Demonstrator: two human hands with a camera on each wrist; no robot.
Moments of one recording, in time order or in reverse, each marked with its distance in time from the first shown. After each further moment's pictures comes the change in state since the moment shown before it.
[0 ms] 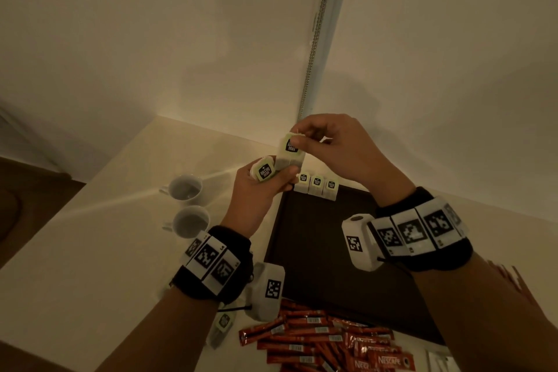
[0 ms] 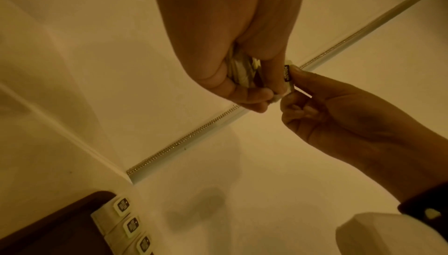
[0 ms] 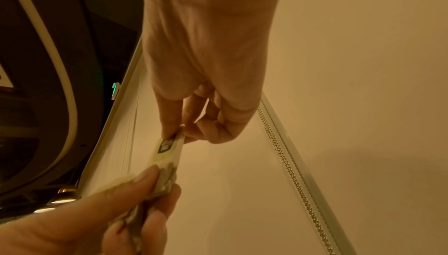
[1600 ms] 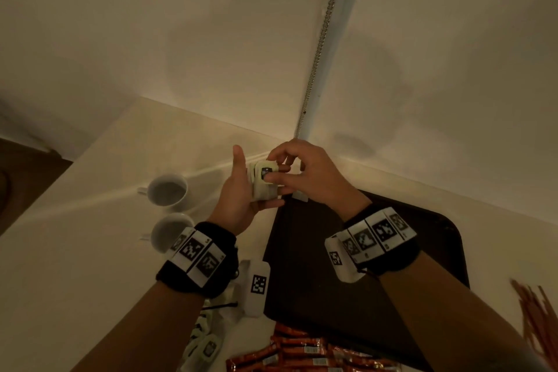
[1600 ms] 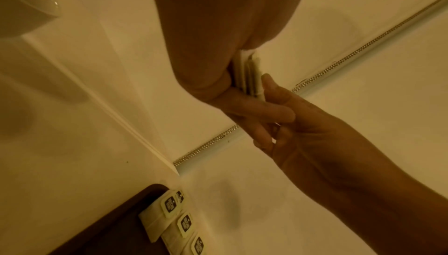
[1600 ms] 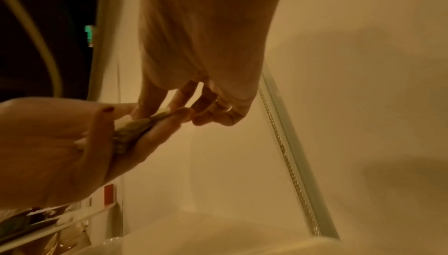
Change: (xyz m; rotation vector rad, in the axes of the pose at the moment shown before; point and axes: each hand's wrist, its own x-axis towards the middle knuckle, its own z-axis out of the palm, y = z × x) left_hand 0.068 -0.047 -0.026 -0.025 0.015 -0.458; right_hand 0.033 0.102 0.076 0.202 -0.118 0.043
